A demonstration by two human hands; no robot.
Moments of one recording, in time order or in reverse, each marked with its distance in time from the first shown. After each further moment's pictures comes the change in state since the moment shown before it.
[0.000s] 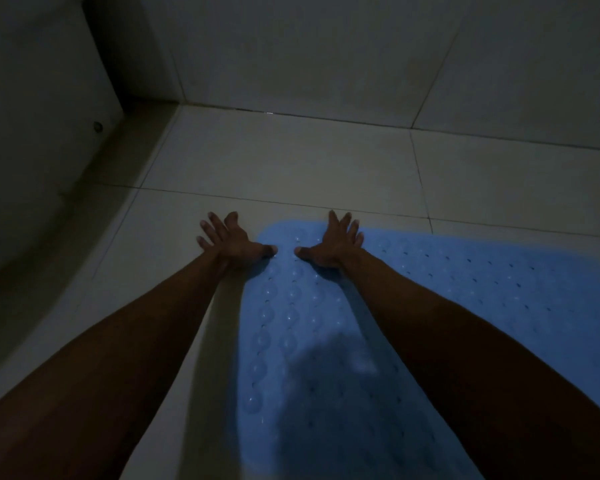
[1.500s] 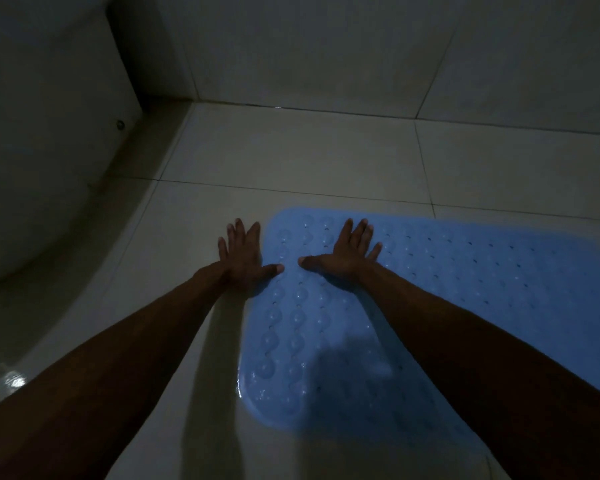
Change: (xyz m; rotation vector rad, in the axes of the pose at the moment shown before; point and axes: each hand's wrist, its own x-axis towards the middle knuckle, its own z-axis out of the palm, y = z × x) left_hand -0.027 -0.047 0.024 0.179 -0.058 0.316; right_hand -0.045 0.026 0.025 -0.027 -0.028 -0.002
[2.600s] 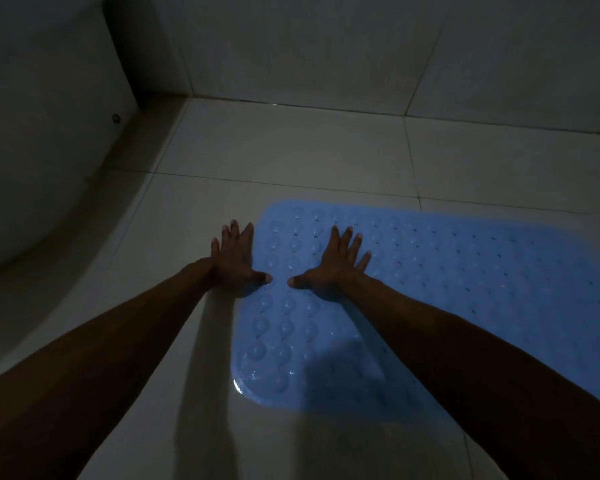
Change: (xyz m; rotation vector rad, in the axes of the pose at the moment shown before) left_hand -0.019 0.000 -0.005 0.012 -0.122 0.020; right_hand -0.035 0.005 0.016 -0.032 -0.035 0.003
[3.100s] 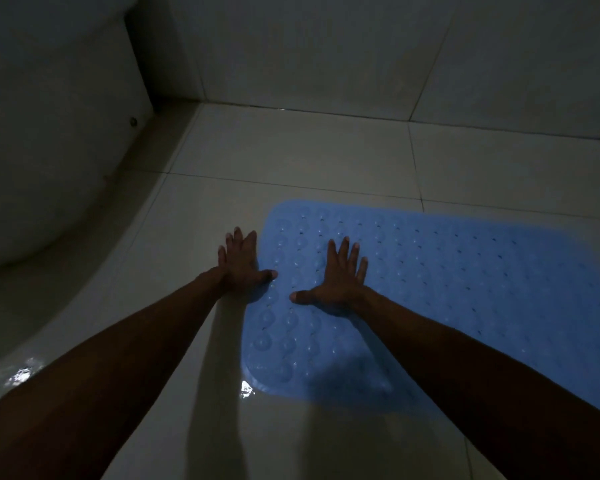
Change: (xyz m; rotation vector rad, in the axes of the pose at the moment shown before) left_hand -0.021 0.003 0.019 -0.062 0.116 -0.042; right_hand -0.026 0.018 0.019 -0.063 0.018 -0.162
